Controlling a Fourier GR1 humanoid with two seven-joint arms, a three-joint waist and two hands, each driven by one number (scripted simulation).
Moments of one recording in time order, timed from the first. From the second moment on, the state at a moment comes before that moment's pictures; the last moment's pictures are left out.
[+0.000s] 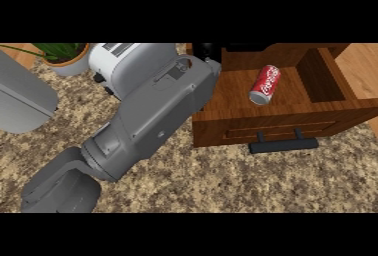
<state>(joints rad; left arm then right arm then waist) -1.41 0.00 -0.60 -0.48 1.02 0.79 -0.24 0.24 -0.09 -0.66 -2.36 -0.32 0.53 0.14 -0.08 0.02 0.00</state>
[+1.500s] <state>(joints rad) -1.37 0.09 -0.59 -0.59 0.99 0.81 -0.18 -0.33 -0.13 -0.02 -1.79 0.91 0.20 -0.07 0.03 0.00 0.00</state>
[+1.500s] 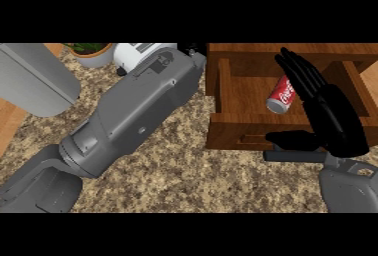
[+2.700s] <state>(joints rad) -1.21 0.34 -0.59 -0.92 0.88 0.82 0.02 -0.77 -0.14 -0.06 -0.77 1.28 -0.40 -0.14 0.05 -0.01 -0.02</state>
